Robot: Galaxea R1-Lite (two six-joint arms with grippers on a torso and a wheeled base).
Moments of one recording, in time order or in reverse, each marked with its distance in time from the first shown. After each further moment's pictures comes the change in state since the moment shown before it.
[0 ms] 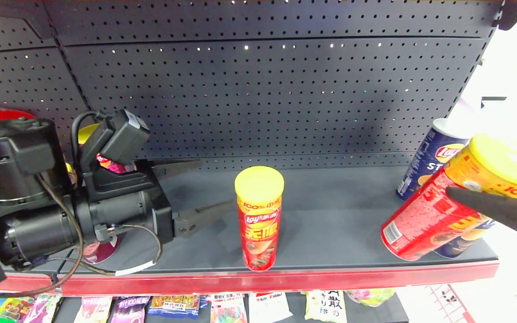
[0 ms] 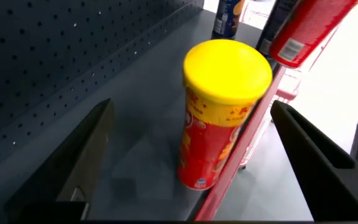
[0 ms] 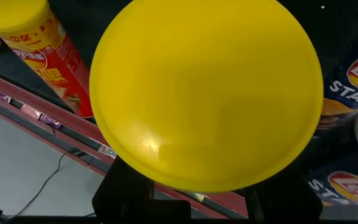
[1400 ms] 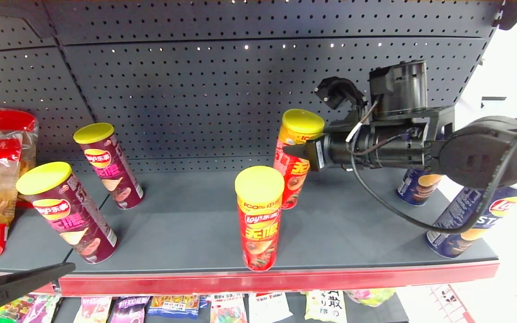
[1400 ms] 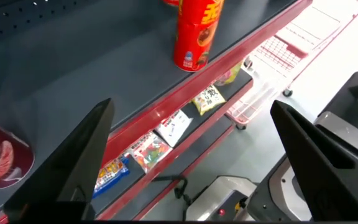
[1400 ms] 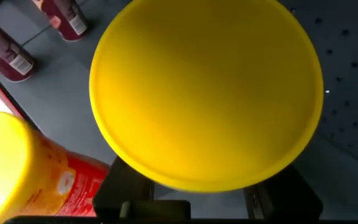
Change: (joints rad) left arm 0.002 -0.730 0.231 0.636 0.208 -0.057; right arm 0.186 0.803 -0.627 -0.079 0.081 -0.008
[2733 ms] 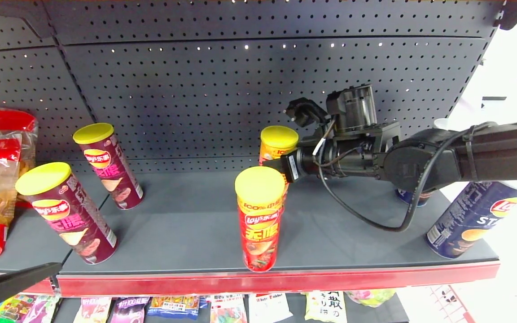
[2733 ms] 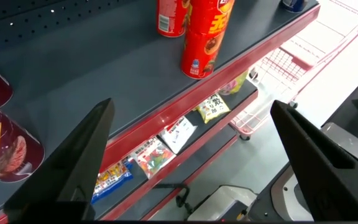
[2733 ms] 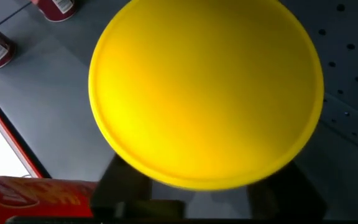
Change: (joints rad) left arm 0.002 -0.045 0.004 0.002 0.030 -0.026; right arm 0.037 0.143 -0.090 0.001 -0.013 -0.013
